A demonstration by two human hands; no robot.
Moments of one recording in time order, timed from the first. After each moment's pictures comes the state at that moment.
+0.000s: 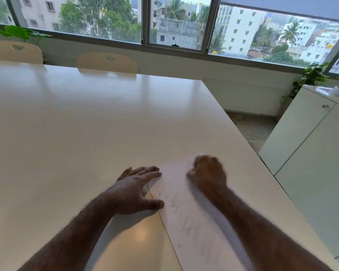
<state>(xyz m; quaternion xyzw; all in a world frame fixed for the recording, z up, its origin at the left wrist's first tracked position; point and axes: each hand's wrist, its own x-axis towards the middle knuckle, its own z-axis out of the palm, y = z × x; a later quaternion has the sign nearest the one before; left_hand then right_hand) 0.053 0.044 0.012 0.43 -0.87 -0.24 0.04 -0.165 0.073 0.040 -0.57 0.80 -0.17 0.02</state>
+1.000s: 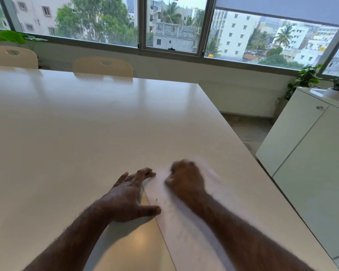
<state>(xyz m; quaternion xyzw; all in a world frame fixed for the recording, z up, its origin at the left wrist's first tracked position) 0.051 0.048 0.016 0.45 -0.85 -0.27 0.08 -0.128 0.061 0.037 -0.63 0.75 -0.18 0.04</state>
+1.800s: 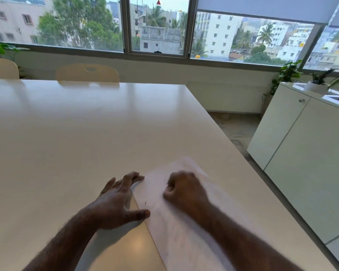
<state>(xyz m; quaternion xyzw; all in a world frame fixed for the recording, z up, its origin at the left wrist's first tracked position) 0.052 0.044 0.016 0.44 -0.86 -0.26 0.07 -0.153 0.090 0.032 -0.64 0.74 -0.19 0.07</state>
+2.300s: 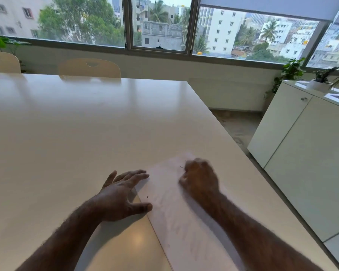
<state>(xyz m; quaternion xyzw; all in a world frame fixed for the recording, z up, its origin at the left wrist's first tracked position) 0.053 0.040 0.010 0.42 -0.88 -0.22 0.03 -0.172 0.093 0.041 -0.59 0.79 -0.18 0.03</state>
